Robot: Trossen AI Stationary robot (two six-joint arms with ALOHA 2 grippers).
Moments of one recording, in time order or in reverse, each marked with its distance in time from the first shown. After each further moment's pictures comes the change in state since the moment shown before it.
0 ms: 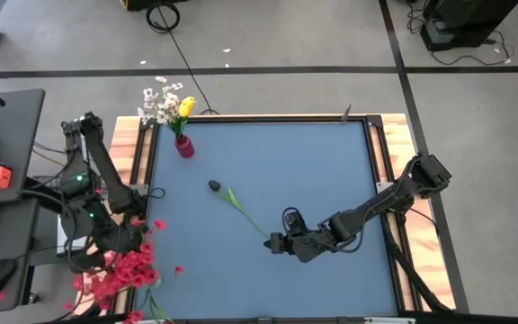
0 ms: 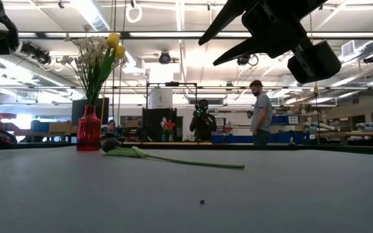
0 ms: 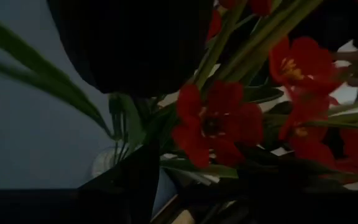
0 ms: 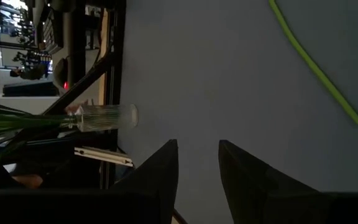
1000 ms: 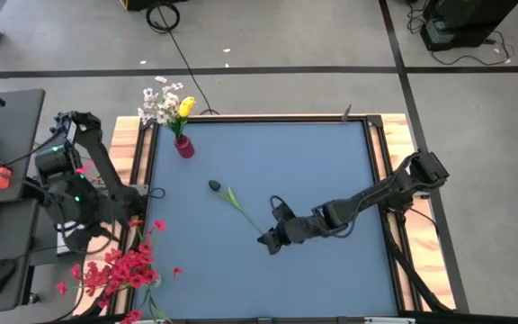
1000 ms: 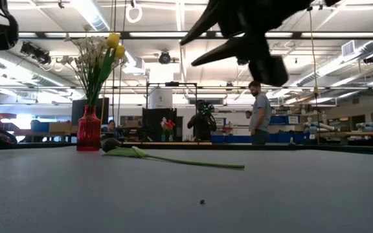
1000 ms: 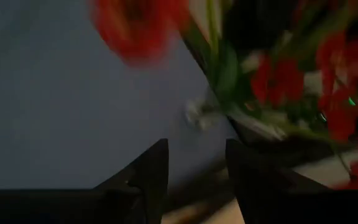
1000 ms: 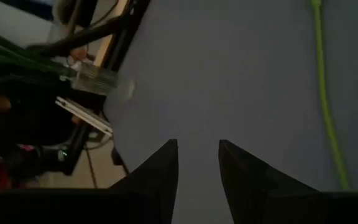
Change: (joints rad) left arm 0.000 0.054 0.381 -0.666 -0.140 -0.034; right arm -0.122 0.000 0.000 0.071 -0.205 -0.456
